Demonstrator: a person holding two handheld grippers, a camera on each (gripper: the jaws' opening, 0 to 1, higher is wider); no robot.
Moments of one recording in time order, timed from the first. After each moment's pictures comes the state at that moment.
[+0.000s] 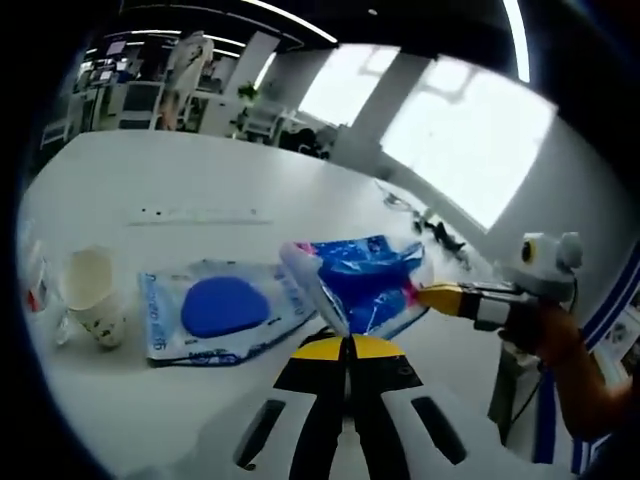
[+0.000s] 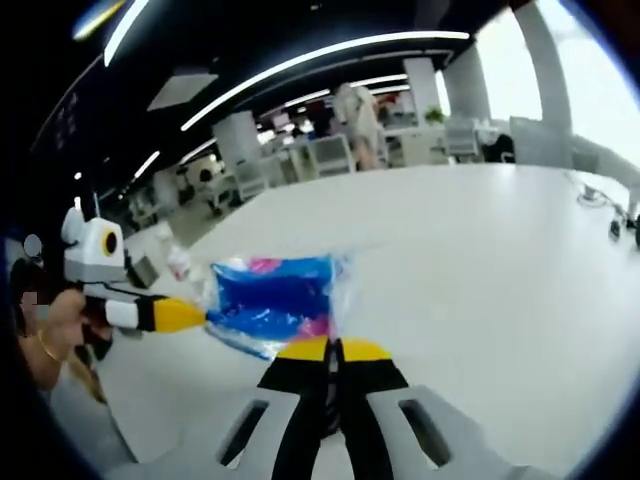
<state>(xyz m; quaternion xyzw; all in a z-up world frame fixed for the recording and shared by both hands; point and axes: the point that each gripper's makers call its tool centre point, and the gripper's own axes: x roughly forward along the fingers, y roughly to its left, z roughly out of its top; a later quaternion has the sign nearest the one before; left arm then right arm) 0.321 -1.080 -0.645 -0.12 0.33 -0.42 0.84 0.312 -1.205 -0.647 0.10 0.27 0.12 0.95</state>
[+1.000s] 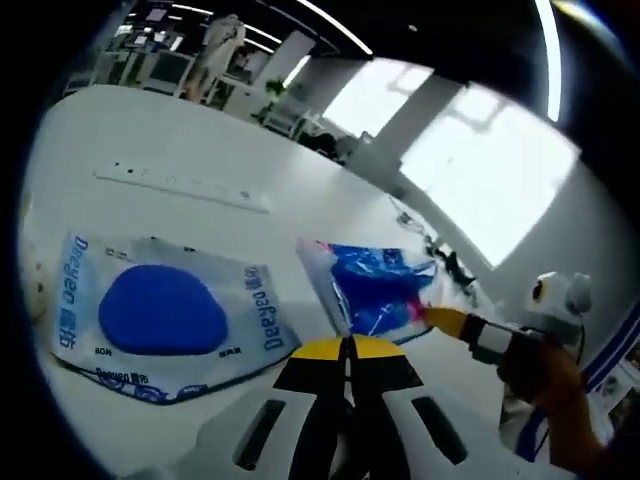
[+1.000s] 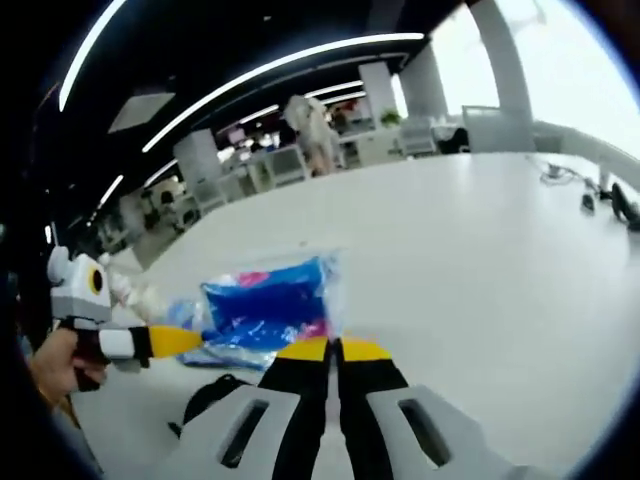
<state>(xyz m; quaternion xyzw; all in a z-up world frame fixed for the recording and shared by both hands) 0.365 -1.156 -0.694 -0.21 0.34 -0.38 0.83 0.351 -1.285 -0.689 0.12 0.26 0.04 0.96</state>
